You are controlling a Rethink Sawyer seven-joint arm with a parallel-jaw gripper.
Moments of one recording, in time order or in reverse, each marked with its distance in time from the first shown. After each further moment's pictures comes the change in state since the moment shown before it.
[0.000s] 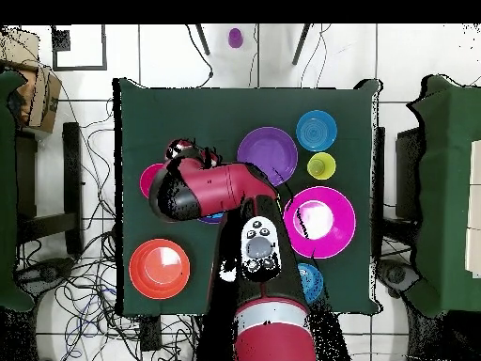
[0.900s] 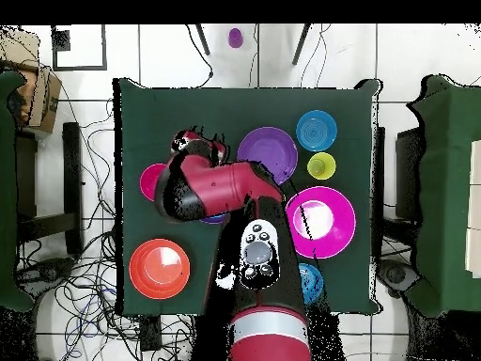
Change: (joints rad) arm 0.021 -0.008 -0.065 -0.035 -0.043 -0.107 0.000
